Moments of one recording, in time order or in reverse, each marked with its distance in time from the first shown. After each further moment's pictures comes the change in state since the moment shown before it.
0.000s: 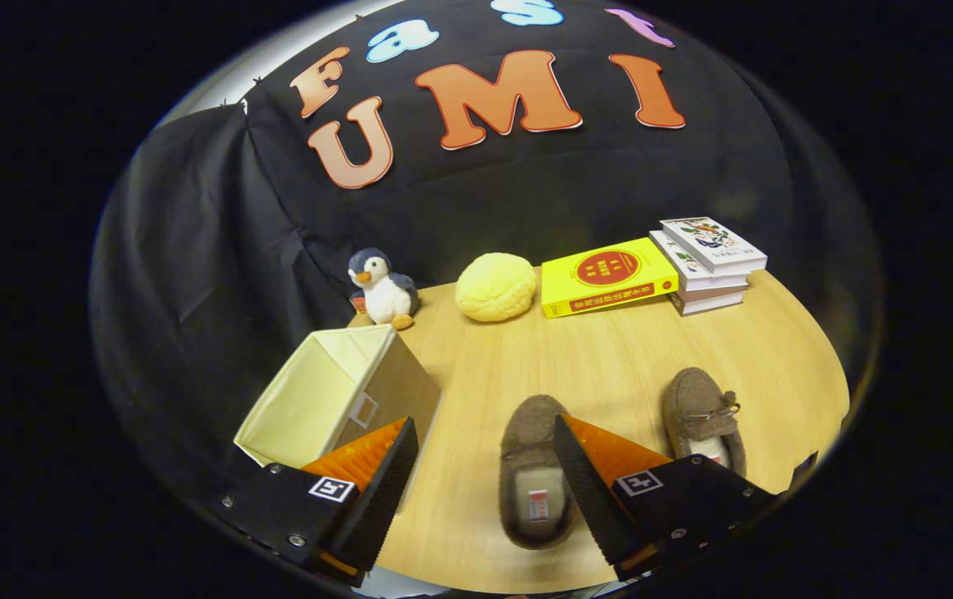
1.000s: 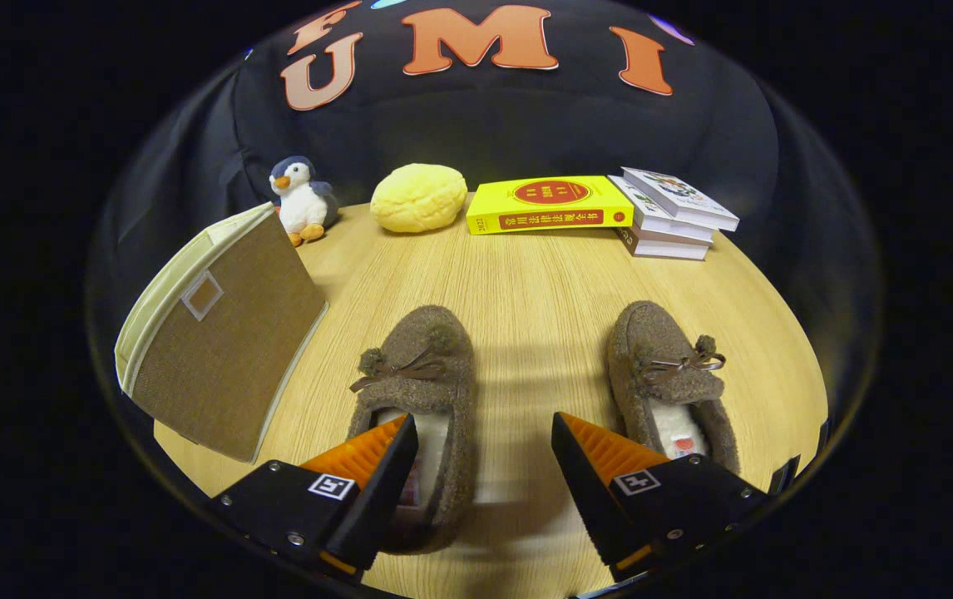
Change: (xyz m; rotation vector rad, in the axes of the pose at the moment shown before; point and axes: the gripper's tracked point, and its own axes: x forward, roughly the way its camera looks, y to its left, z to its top) arm 0.067 -0.088 -0.094 -0.110 0.175 -0.182
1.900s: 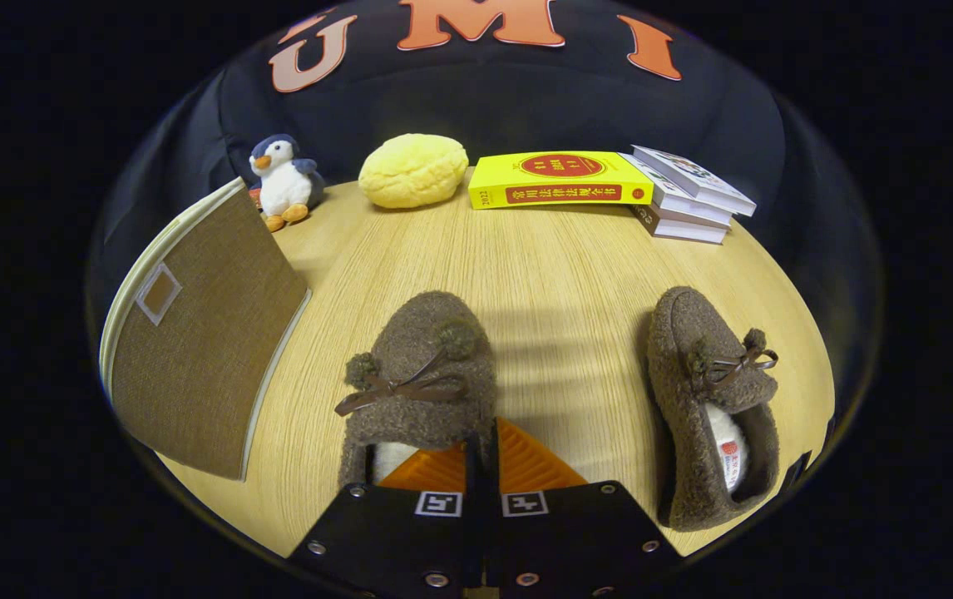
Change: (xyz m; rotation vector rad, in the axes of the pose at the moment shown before) arm 0.033 0.017 -0.006 0.024 0.085 -0.035
